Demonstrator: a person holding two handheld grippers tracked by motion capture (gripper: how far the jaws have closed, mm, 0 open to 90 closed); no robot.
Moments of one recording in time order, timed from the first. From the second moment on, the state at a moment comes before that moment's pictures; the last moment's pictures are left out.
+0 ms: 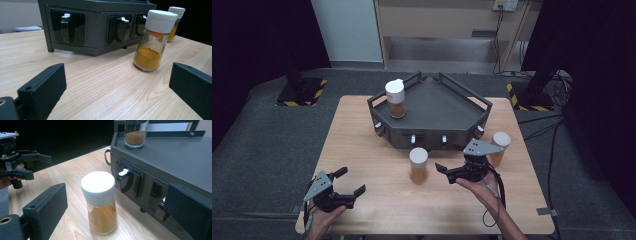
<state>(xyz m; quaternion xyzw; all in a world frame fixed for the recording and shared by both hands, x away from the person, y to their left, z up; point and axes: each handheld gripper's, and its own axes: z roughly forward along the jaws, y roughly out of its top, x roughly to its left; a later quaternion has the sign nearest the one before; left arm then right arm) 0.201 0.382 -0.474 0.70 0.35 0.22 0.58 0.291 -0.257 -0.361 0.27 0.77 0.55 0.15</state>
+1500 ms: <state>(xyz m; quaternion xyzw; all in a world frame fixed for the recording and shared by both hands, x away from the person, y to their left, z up) 0.202 0.382 -0.474 0.70 0.35 0.22 0.58 0.338 -0.192 -0.419 0.25 0.79 0.55 0.11</state>
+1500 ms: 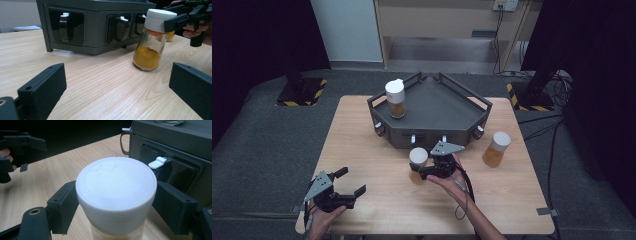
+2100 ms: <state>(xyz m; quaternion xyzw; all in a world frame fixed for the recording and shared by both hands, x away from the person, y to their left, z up) 0.202 0.382 -0.474 0.70 0.35 0.22 0.58 0.333 -0.188 -0.421 0.24 0.79 0.55 0.13</state>
